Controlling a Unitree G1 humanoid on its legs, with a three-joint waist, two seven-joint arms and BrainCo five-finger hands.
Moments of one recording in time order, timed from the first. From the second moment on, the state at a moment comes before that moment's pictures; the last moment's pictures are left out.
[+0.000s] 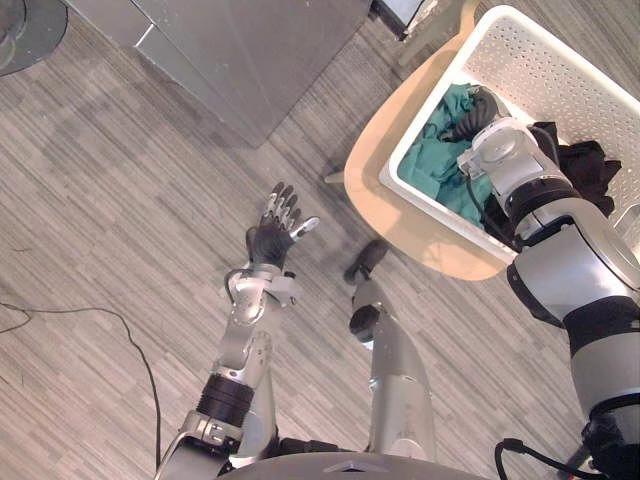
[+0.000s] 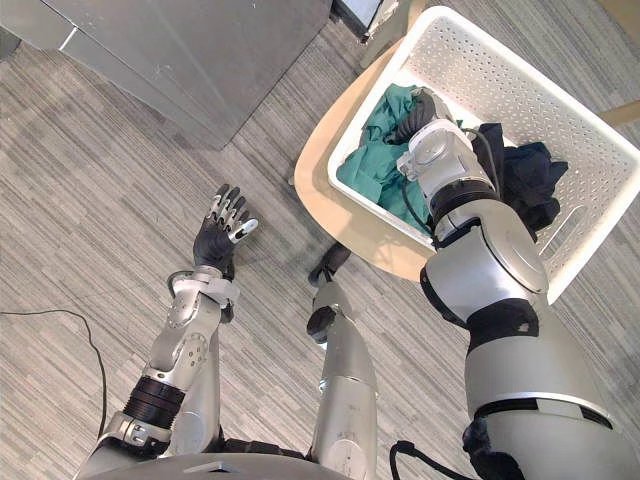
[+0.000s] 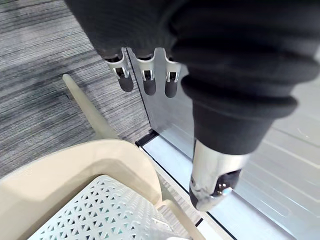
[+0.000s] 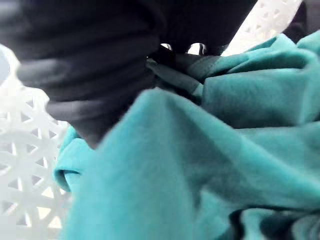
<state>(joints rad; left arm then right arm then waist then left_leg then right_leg) -0.23 -0.08 -0.23 0.13 -0.47 -0.13 0.10 -1.32 -0.58 0.74 1.31 0.23 0.03 -0.10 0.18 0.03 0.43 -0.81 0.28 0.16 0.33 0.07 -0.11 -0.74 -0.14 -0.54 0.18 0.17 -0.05</state>
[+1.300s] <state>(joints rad) -0.24 -0.08 0.00 0.17 -0.48 -0.17 0.10 -0.60 -0.26 0.08 0.55 1.22 -0.10 0.17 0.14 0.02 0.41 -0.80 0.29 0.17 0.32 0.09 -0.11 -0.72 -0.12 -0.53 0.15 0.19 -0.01</state>
